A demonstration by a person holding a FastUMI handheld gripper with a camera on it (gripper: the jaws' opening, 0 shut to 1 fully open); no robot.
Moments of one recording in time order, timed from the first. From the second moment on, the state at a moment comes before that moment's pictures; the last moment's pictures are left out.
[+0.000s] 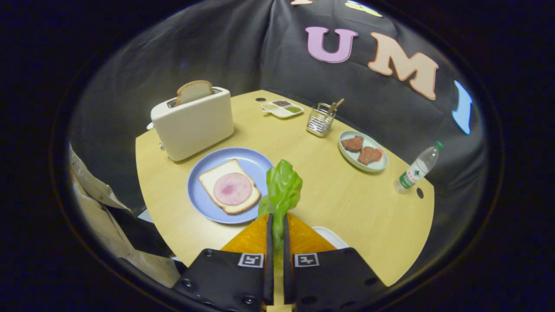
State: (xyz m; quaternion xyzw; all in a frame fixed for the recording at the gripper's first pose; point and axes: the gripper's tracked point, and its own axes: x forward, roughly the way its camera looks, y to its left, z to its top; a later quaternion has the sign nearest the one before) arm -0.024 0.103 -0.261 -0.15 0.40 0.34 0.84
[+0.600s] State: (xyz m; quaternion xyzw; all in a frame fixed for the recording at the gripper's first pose) arm -0.026 0.194 -0.264 -0.15 0.39 0.39 0.82
